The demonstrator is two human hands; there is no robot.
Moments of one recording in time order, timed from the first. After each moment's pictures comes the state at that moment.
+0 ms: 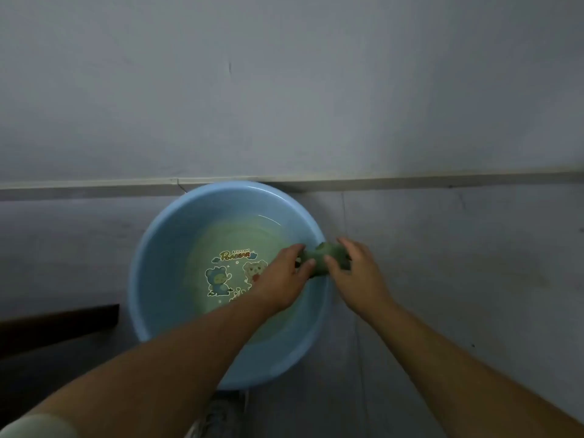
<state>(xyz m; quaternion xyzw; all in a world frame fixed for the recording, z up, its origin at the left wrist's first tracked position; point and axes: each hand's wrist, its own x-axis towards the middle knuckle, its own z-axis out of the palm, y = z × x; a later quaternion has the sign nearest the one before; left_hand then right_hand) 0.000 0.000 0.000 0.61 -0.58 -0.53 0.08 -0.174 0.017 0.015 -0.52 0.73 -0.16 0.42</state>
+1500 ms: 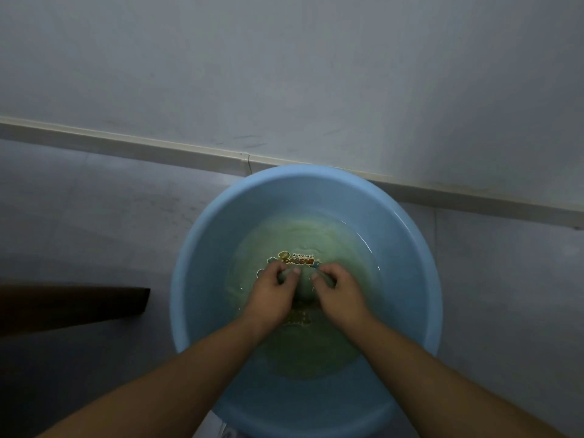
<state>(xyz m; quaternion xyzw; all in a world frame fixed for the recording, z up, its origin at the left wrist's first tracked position) 0.124 0.023 -0.110 0.74 -0.34 -0.51 0.27 -0.012 0.002 -0.108 -0.48 0.68 -0.18 0.52</state>
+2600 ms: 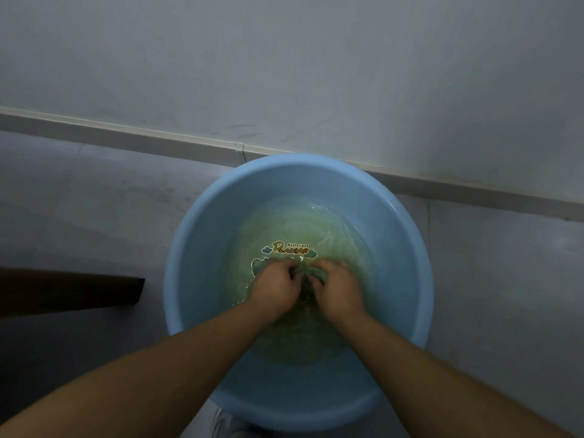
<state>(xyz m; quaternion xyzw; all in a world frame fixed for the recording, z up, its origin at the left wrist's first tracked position) 0.113 0.015 -0.106 0.73 -0.51 -0.46 0.07 -0.019 0.010 -0.111 -0.60 0.68 -0.03 0.41</state>
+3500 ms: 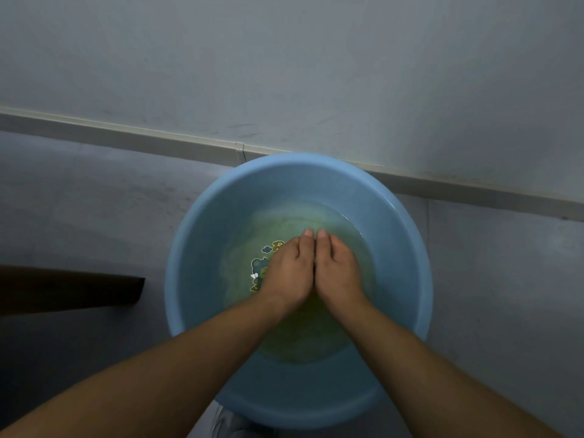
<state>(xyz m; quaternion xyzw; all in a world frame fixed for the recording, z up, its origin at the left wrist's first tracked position) 0.089 0.002 -0.061 0.70 -0.42 -0.49 0.30 0.003 -0.005 -0.070 -0.45 0.69 -0.29 0.49</state>
